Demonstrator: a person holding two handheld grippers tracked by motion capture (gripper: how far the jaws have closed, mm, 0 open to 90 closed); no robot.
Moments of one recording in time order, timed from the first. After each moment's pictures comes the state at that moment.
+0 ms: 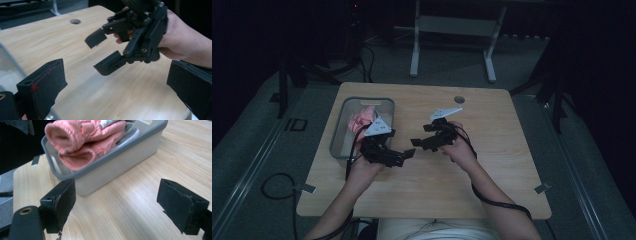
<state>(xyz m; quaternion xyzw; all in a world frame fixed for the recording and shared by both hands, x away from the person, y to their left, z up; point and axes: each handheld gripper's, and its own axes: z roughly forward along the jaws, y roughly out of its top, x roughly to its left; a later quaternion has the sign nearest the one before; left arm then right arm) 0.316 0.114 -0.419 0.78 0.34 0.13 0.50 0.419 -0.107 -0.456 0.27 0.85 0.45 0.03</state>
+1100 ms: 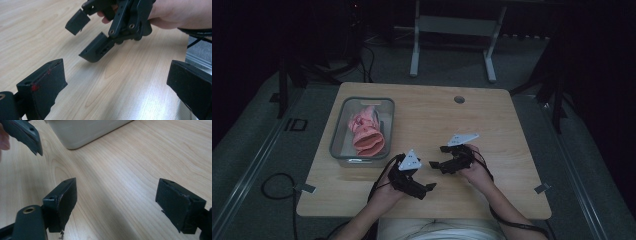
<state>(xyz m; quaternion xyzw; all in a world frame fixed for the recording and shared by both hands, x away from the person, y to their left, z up) 0.293 0.051 -0.506 0.84 0.25 0.10 0.47 0.384 -0.168 -0.524 0.26 0.86 0.43 0.06</state>
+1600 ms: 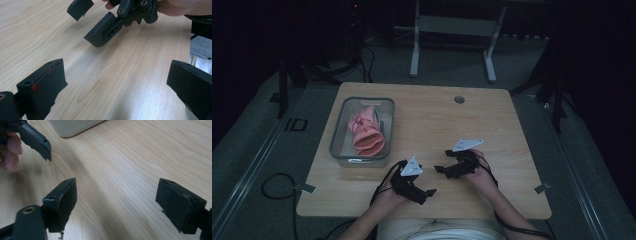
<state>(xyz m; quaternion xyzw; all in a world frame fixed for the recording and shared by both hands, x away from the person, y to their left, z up) 0.293 0.047 -0.535 0.85 0.25 0.09 0.46 0.375 -0.186 -0.536 0.27 0.86 0.43 0.07</state>
